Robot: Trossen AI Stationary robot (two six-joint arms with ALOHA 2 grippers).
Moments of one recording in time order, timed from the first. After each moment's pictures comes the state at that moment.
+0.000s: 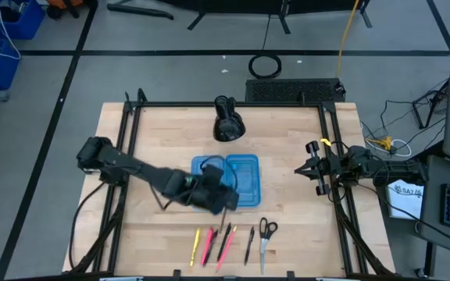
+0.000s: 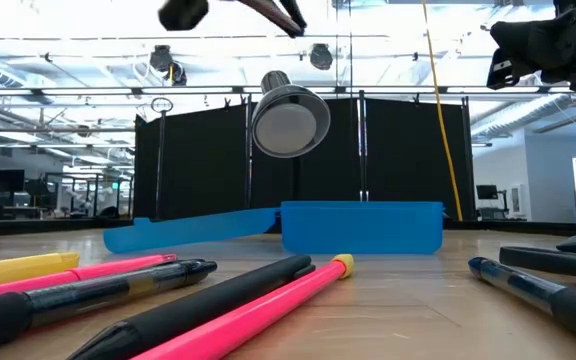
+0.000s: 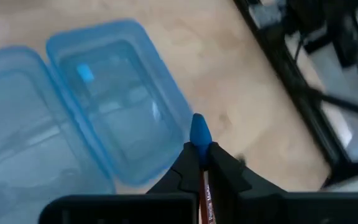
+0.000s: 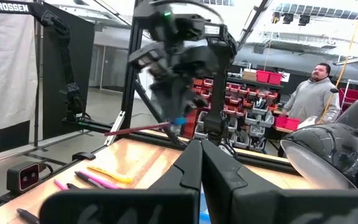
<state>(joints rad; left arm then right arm) -0.34 1.78 1.57 -0.69 -0.50 -1.33 -0.02 0.01 0.01 0.21 -0.24 -0.11</state>
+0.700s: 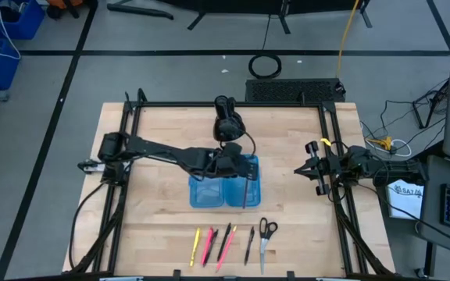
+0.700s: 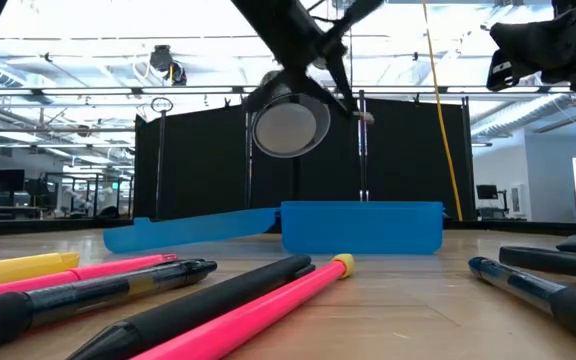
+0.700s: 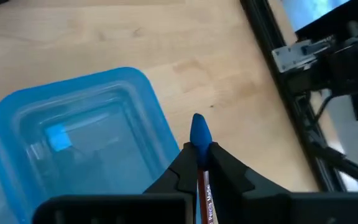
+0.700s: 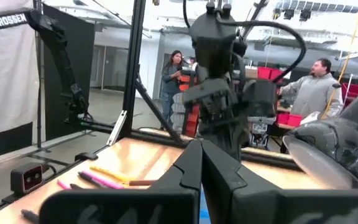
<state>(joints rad) -0.09 1.94 1.56 -0.41 -0.34 -1.22 -0.02 0.02 0.01 0.21 -0.24 -0.09</state>
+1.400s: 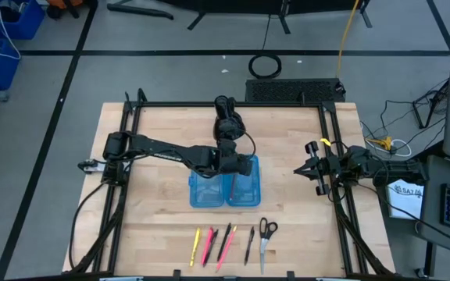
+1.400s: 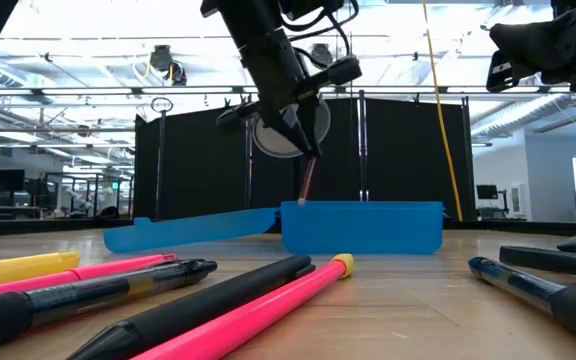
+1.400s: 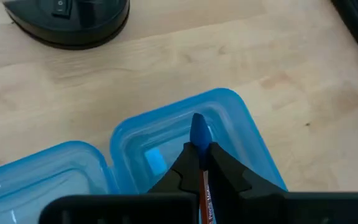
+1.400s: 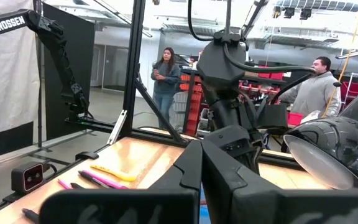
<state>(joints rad) -0.05 1.98 1.55 -0.60 -0.48 -1.17 -0.02 0.02 0.01 0.21 -0.24 -0.09</state>
